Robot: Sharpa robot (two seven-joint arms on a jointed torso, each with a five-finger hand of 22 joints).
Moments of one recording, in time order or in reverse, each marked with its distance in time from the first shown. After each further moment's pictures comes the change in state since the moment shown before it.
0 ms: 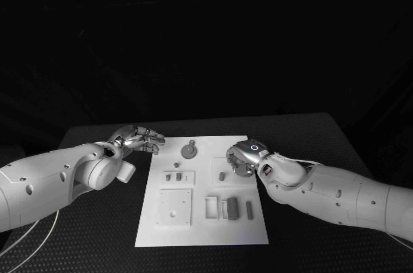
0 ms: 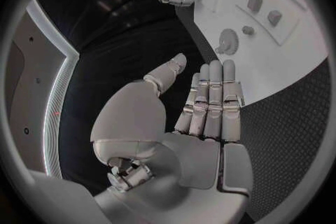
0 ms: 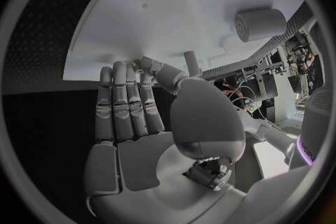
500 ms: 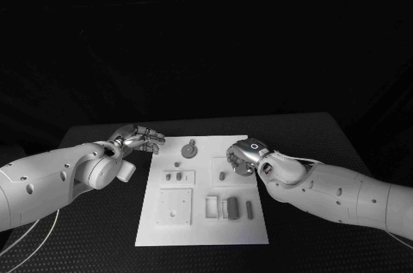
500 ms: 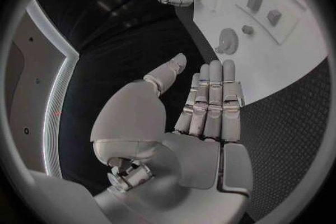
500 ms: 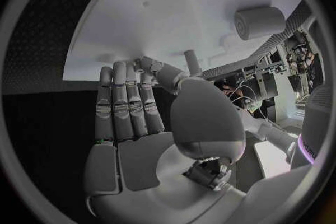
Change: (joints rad) left arm 0.000 0.001 0.000 -0.003 0.000 0.000 0.000; left_hand 0.000 0.000 0.000 0.000 0.000 -0.007 0.000 0.000 0.000 0.000 0.000 0.000 0.000 0.000 0.000 0.000 0.001 0.000 0.000 0.000 0.000 -0.001; right arm 0.006 -0.002 0.007 0.005 0.007 0.022 0.002; right_hand 0.000 0.000 -0.001 -0.001 0.000 0.003 -0.003 0.000 0.002 0.014 -0.010 0.000 -0.003 0.000 0.000 0.000 -0.001 0.000 0.004 0.003 0.004 0.000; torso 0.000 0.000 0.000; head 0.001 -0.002
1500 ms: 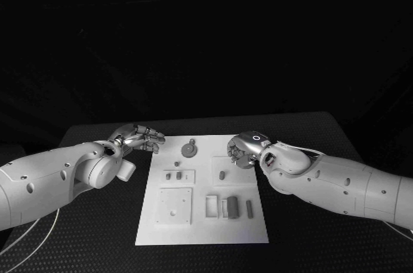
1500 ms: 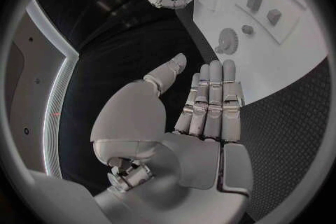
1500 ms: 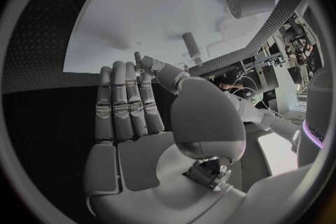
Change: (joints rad) left arm 0.000 0.000 0.000 -0.001 0.000 0.000 -0.001; left_hand 0.000 0.000 0.000 0.000 0.000 -0.004 0.004 0.000 -0.001 0.000 0.000 0.000 -0.001 0.000 0.000 -0.004 0.002 -0.007 0.000 0.000 0.000 -0.001; right arm 0.039 -0.031 0.024 0.047 0.071 0.062 0.017; right_hand -0.004 -0.004 0.000 0.000 0.001 0.004 0.003 0.000 0.000 0.009 -0.009 -0.002 0.003 0.000 0.000 0.000 -0.001 0.000 0.000 0.000 0.000 0.000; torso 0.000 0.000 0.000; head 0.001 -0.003
